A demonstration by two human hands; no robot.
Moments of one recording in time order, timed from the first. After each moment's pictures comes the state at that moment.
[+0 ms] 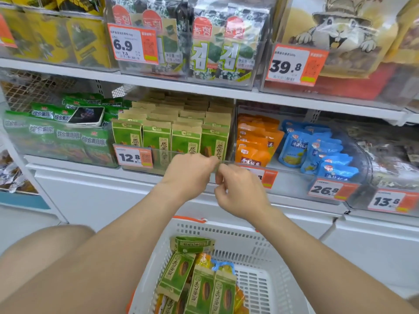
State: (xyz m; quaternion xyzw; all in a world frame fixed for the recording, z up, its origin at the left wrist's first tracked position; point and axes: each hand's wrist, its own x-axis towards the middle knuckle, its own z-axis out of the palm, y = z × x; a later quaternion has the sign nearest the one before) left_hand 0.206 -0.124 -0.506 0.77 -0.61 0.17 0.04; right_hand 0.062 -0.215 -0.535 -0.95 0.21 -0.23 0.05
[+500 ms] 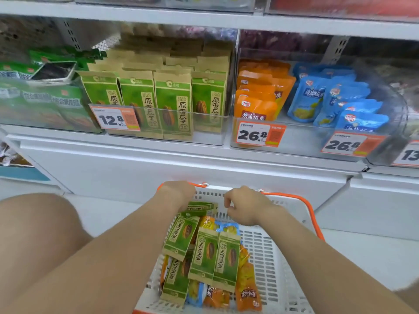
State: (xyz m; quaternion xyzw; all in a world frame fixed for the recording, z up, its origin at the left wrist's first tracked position) left_hand 0.214 -0.119 -0.670 0.77 -0.56 -0.19 -0.24; right_hand 0.020 -0.222 -0.662 -0.93 0.28 0.15 0.17
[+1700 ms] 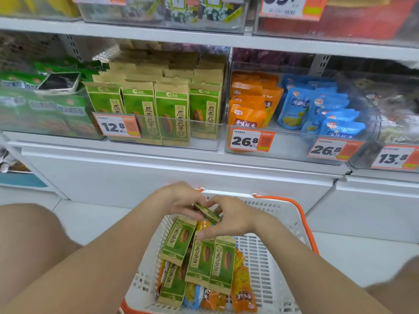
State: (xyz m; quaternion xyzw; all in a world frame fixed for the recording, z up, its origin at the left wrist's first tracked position) left_hand 0.186 -0.108 -0.639 0.73 -0.21 -0.58 0.30; right_hand 0.012 -0.189 -0.641 -0.87 0.27 0.14 0.39
